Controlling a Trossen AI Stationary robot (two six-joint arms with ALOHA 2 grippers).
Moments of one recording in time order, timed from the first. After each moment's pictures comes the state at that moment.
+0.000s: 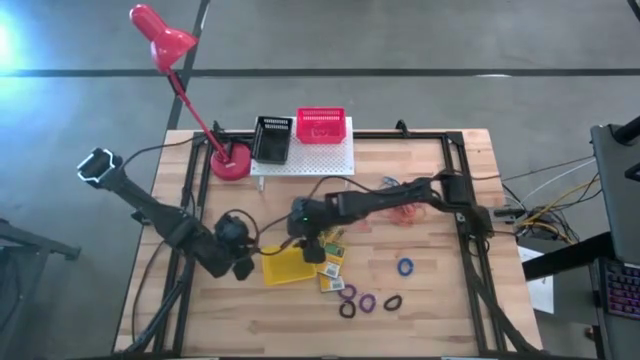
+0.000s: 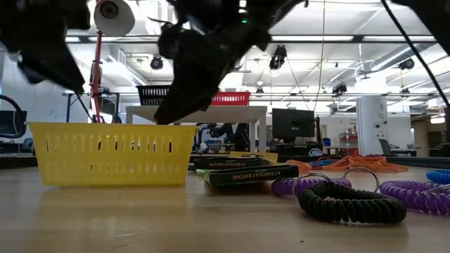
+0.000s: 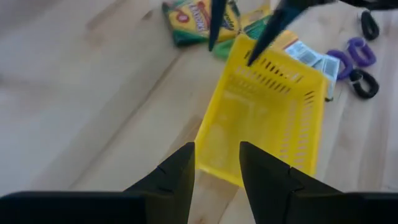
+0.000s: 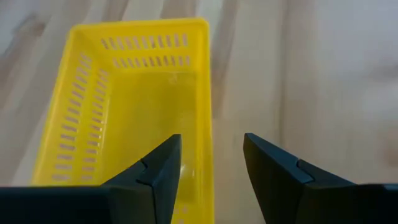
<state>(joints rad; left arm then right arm) -0.62 1.07 0.63 -0.61 -0.54 -1.12 0.03 2.17 1.68 -0.39 -0.19 -0.05</state>
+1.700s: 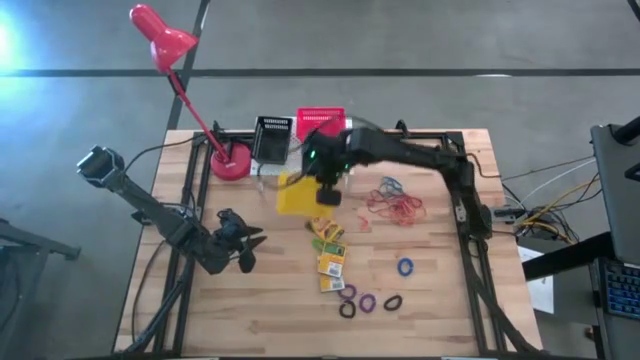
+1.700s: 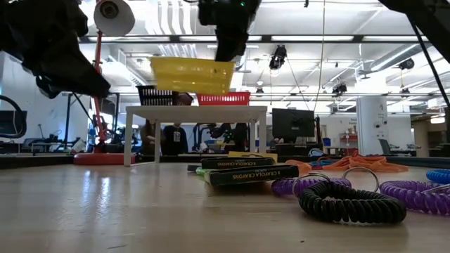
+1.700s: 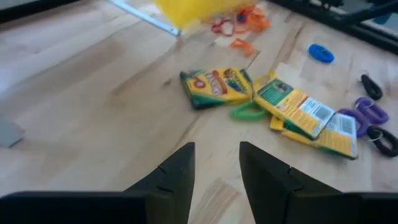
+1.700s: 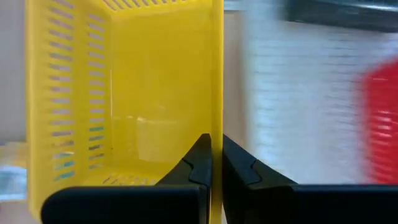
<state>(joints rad) -0.63 1.02 0.45 -0.26 -0.82 -0.92 -0.19 2.09 2.19 -1.19 0.06 -0.16</state>
